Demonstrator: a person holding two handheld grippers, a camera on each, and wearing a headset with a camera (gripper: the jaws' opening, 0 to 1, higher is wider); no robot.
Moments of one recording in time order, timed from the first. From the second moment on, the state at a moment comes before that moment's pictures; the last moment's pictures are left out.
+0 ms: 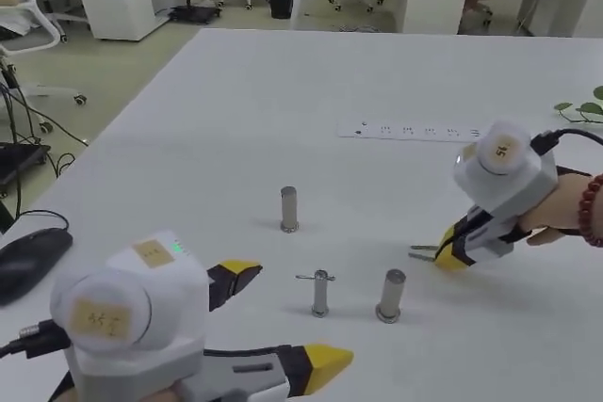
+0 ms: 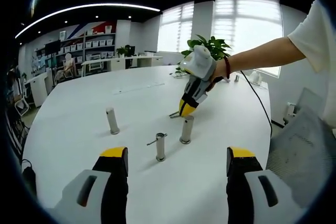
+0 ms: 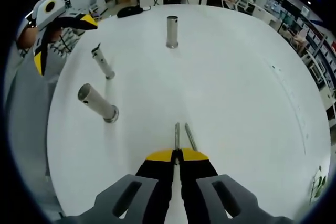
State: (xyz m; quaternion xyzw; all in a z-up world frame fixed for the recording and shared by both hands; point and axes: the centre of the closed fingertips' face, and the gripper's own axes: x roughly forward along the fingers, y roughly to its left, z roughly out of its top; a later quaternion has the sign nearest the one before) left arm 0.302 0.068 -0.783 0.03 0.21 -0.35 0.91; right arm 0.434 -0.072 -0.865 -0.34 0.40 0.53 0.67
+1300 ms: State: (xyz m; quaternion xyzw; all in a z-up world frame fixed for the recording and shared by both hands) left arm 0.309 0.064 -0.751 0.01 0.19 -0.36 0.91; right arm 0.408 -0.052 -0.784 -0.38 0.26 0.52 0.72
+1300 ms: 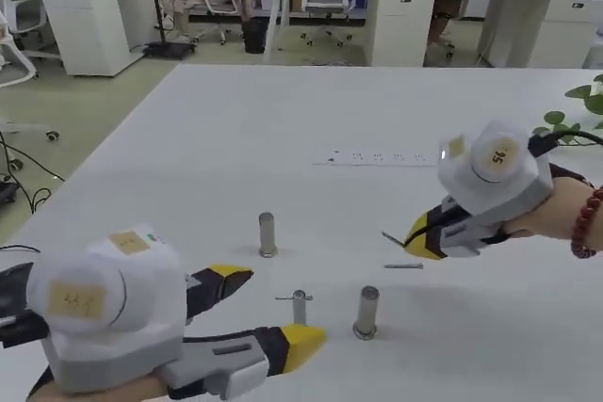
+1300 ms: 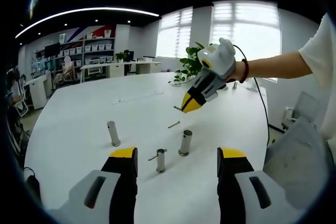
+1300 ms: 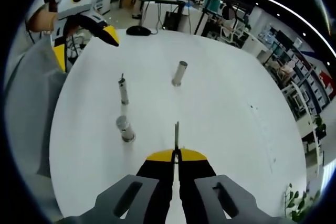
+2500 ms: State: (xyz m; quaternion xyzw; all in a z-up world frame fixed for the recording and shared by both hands) left arm 0.317 0.030 -0.738 -0.10 0.24 -0.39 0.88; right arm 0.337 -0.004 -0.762 -0.41 0.17 0.56 0.70
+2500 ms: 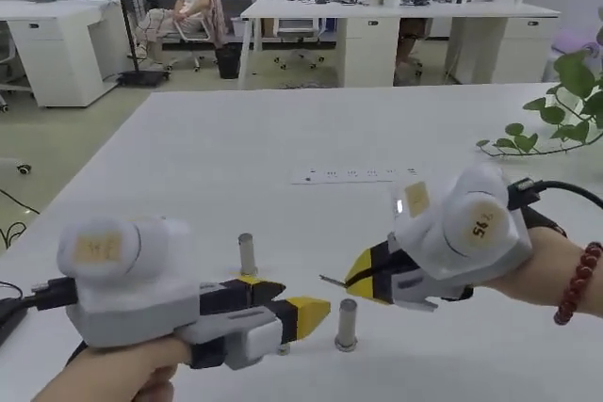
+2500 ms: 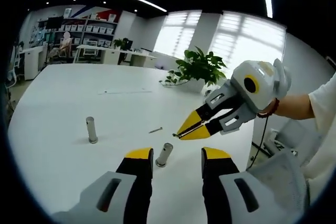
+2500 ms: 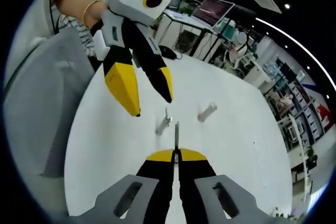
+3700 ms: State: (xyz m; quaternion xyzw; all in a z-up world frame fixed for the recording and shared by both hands) left arm 0.318 0.026 -0.753 -0.18 0.29 -0.37 0.86; right arm 0.311 0.024 -0.761 -0.44 0.13 0.58 0.67
